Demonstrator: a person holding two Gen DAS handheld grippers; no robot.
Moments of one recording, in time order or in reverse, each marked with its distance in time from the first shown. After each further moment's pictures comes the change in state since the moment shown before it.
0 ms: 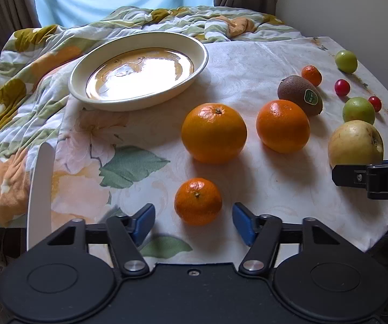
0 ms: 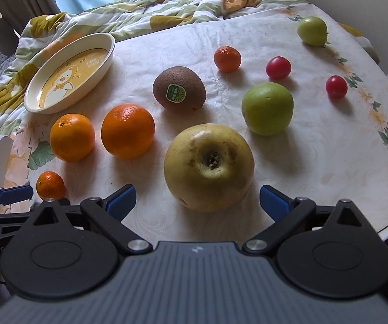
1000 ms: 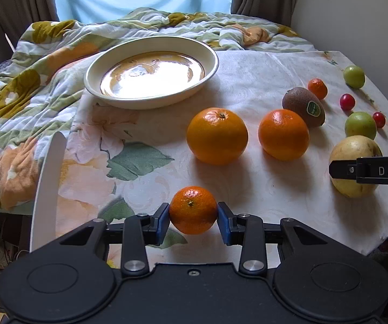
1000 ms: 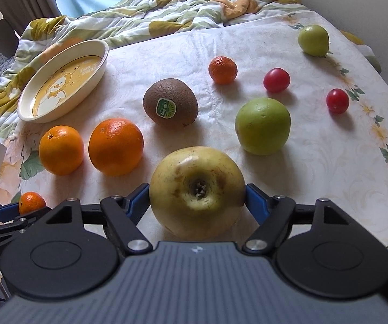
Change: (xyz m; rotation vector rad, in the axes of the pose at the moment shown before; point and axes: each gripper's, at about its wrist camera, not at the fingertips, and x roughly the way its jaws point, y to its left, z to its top) left arm -0.015 -0.006 -0.005 -0.086 -0.028 0.041; right arm 0.008 -0.009 0.013 -0.020 -0.018 0.008
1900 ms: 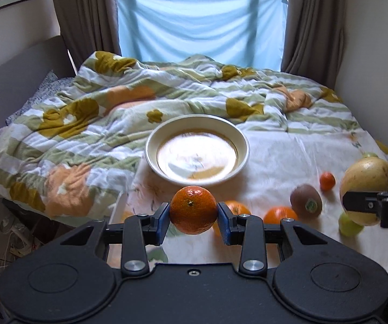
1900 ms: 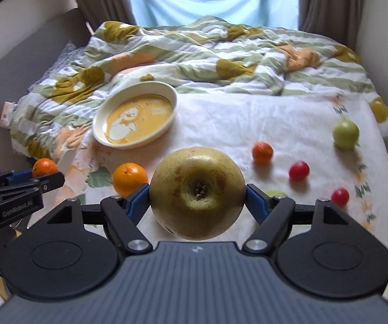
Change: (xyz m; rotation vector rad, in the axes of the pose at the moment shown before) left arm -0.097 -0.009 0.057 -0.183 -0.189 0.193; right arm -0.090 0.007 0.071 -0.276 -0.087 0.226
